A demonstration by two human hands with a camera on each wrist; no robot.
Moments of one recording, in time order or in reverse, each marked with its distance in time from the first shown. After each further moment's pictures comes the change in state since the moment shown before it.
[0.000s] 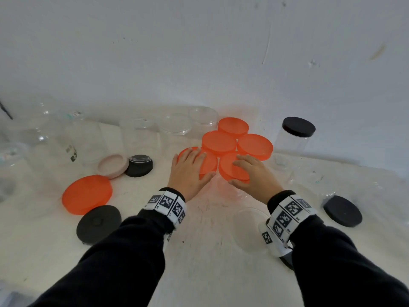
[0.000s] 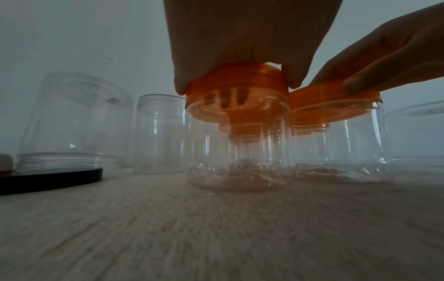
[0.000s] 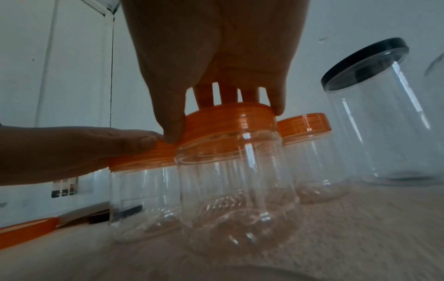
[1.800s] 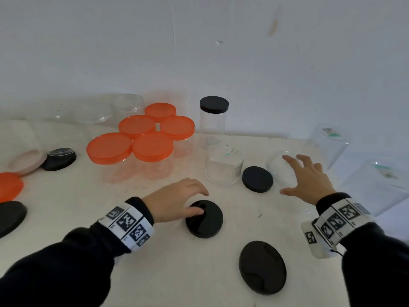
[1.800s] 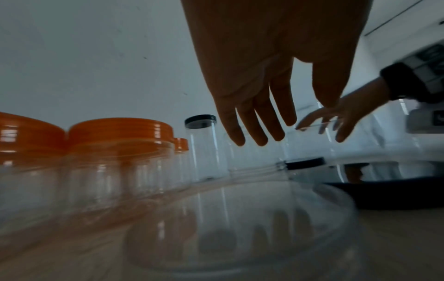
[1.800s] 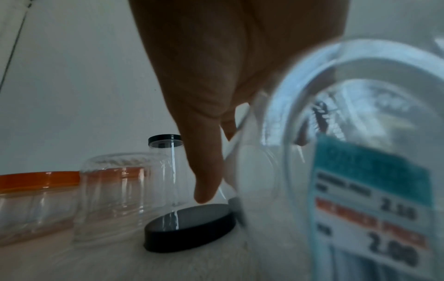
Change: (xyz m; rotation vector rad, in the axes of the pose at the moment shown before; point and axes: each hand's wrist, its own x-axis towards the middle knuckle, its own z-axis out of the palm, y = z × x) left_hand -0.045 0.175 0.020 -0.279 -0.476 0.504; right_hand -0.176 0.216 -0.105 -0.279 -0.117 0.575
